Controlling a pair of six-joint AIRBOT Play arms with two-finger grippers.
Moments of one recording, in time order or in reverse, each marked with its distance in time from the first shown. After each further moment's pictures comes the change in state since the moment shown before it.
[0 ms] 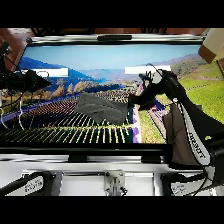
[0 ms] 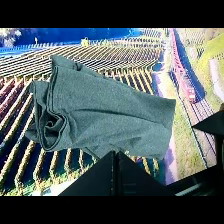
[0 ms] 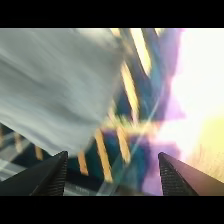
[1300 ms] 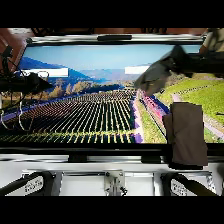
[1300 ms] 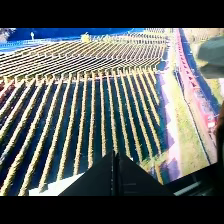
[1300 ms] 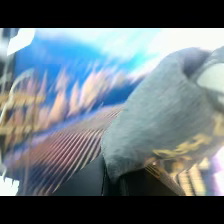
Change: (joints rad) left arm 0.000 0.000 -0.040 -0.020 0.016 0.024; right arm -0.372 0.410 0.110 0.315 -0.165 -0.061
